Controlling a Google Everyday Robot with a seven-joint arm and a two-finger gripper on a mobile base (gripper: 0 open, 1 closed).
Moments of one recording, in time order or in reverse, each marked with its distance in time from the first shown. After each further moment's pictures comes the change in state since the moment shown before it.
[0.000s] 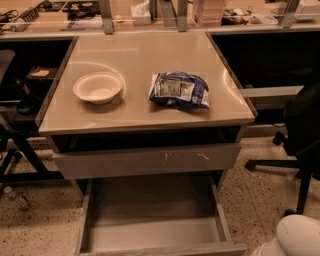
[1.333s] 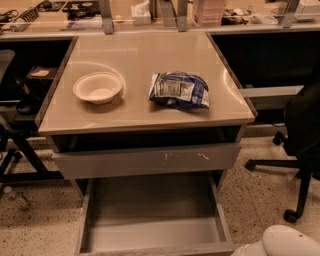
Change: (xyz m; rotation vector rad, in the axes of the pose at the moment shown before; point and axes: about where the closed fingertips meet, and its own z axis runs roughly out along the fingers) arm -0.034 -0.028 0.090 -0.092 -0.190 -0.012
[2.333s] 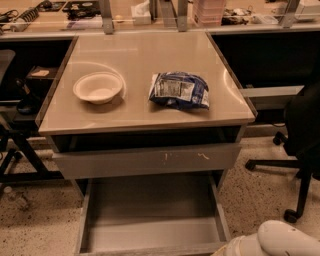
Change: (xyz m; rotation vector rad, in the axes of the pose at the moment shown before) arm -0.026 -0.035 0.021 0.027 -0.085 -0.030
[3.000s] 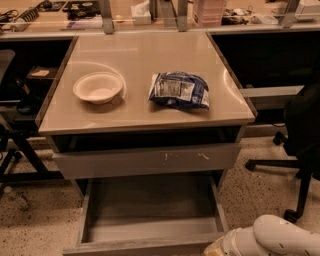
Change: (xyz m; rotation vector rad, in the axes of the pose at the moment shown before) arm -0.018 -0.023 0.012 0.030 -0.031 -0.012
